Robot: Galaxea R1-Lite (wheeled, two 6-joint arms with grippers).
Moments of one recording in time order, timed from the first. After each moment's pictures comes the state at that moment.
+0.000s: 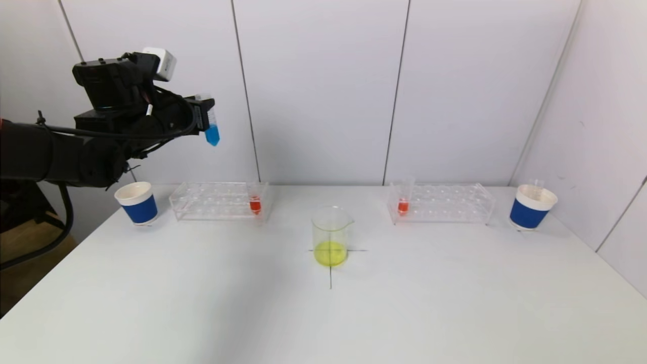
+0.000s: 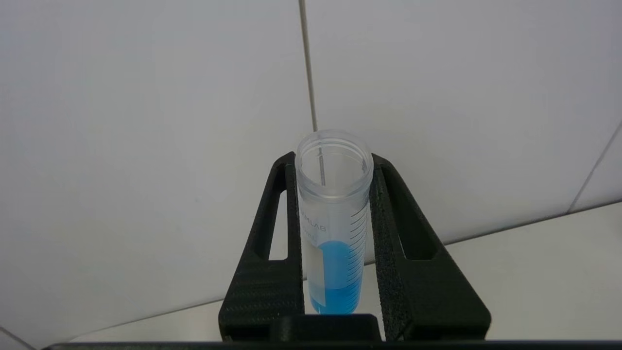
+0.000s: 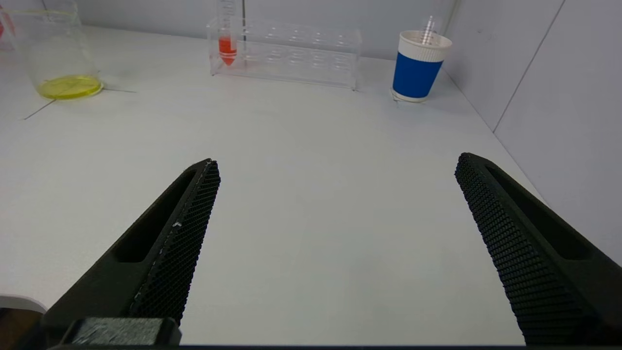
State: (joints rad) left arm -0.09 1.93 -1.36 -0.67 -0.16 0.08; right arm -0.01 0.00 0.00 0.01 0.03 -0.09
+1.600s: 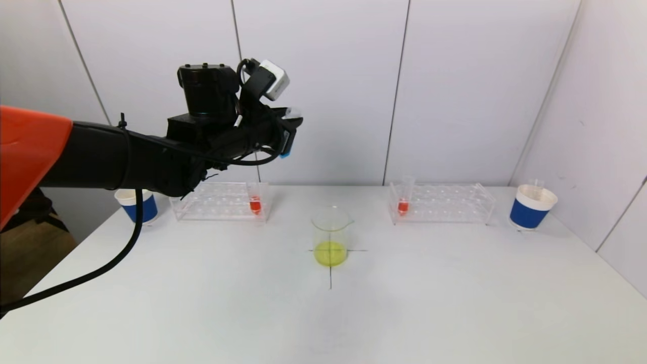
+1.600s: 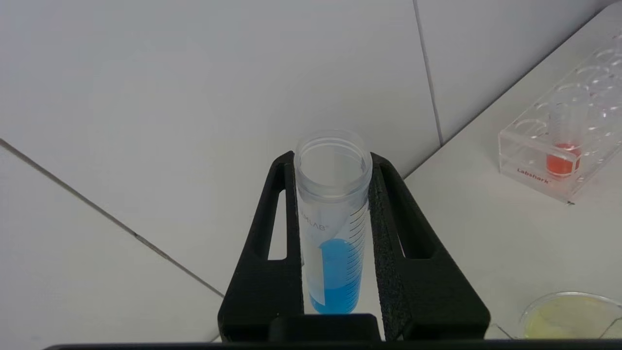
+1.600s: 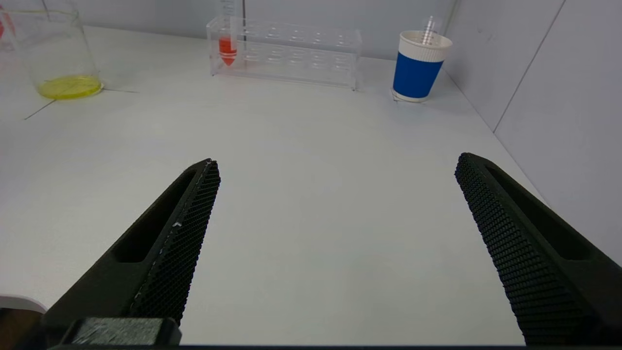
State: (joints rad) left arm -0.42 1.99 -1.44 -0.57 -0.15 0.42; right arm -0.01 0.00 0.00 0.01 0.03 -0.08
